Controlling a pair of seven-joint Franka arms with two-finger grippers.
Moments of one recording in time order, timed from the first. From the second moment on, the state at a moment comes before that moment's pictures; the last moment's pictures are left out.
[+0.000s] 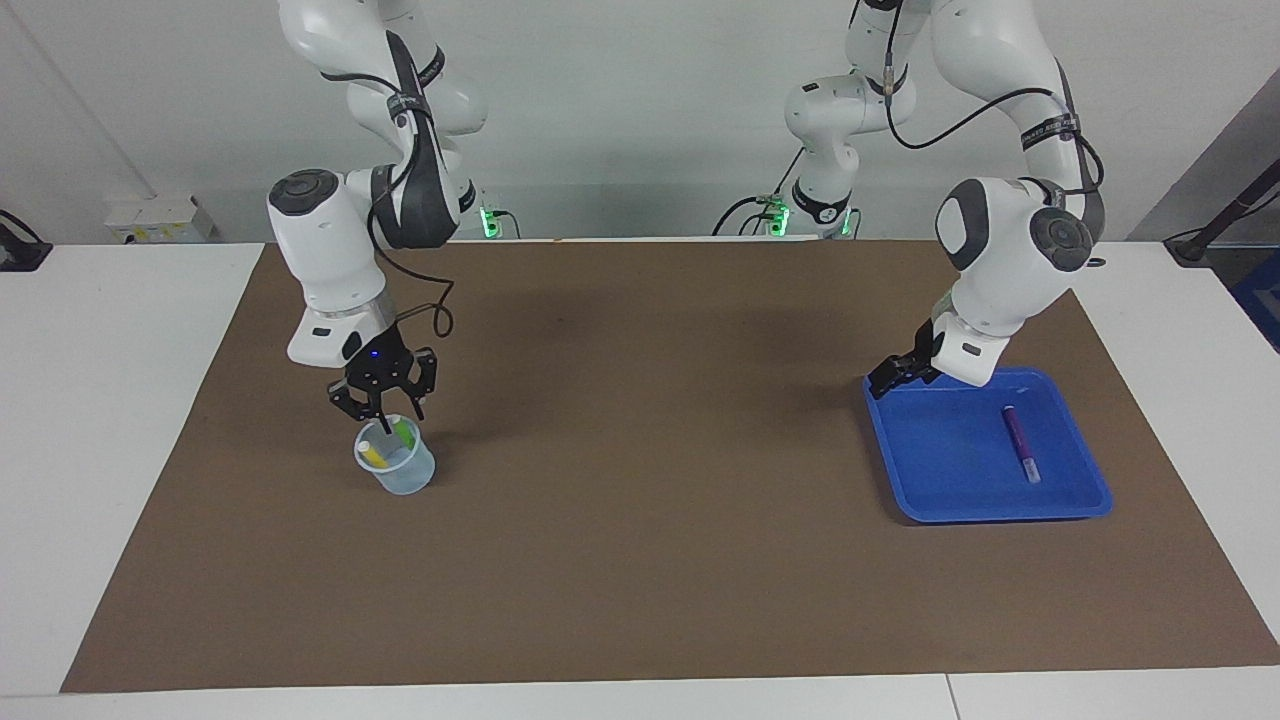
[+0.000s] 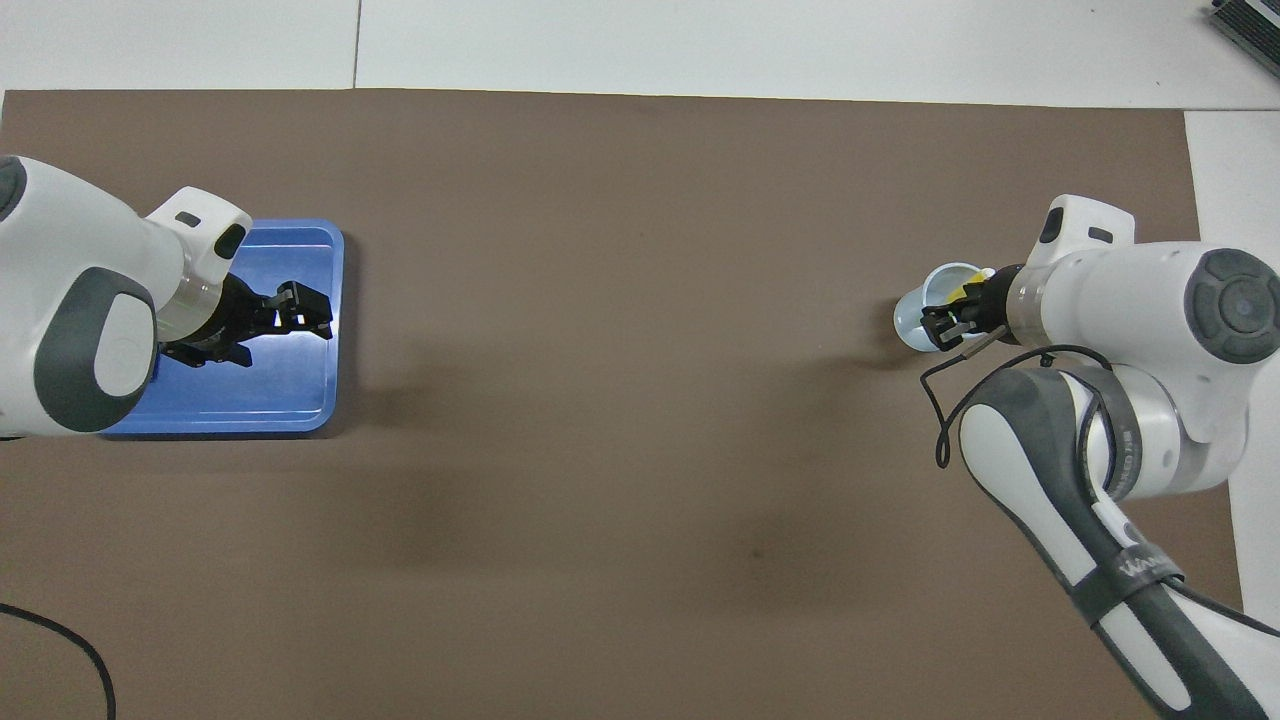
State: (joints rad) left arm 0.15 0.17 -0.23 -1.90 -0.08 2.01 -0.29; right arm -0.09 0.09 0.17 -2.08 0.01 2.41 -0.44
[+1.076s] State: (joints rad) left arm 0.33 0.37 -0.23 -1.78 0.08 2.16 0.09; right arm 0.02 0.05 0.18 -1.97 0.01 2.27 -0.20
